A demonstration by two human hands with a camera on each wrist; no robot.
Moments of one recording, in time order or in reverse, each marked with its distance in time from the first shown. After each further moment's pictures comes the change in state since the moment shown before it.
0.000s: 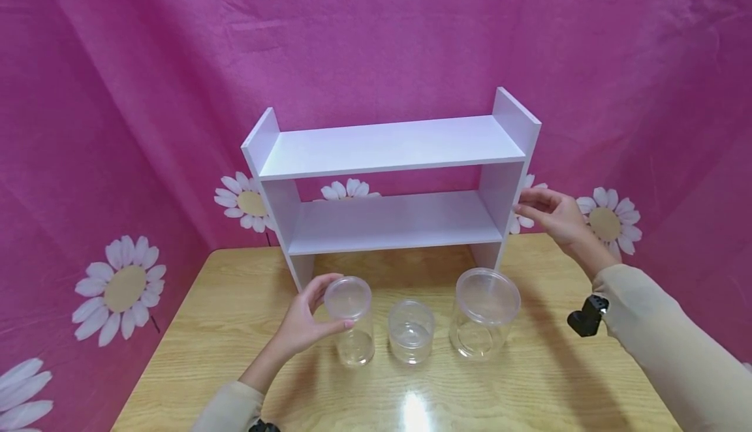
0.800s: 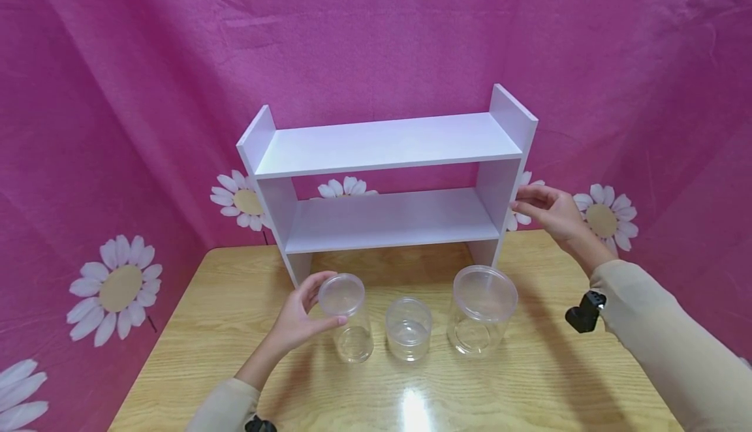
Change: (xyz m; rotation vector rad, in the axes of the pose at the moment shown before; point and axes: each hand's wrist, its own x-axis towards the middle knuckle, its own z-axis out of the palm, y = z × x) left_hand 0.002 -0.005 -0.005 -0.043 -0.010 -0.066; right_hand 0.003 0.002 -0.001 0.043 0.009 -0.021
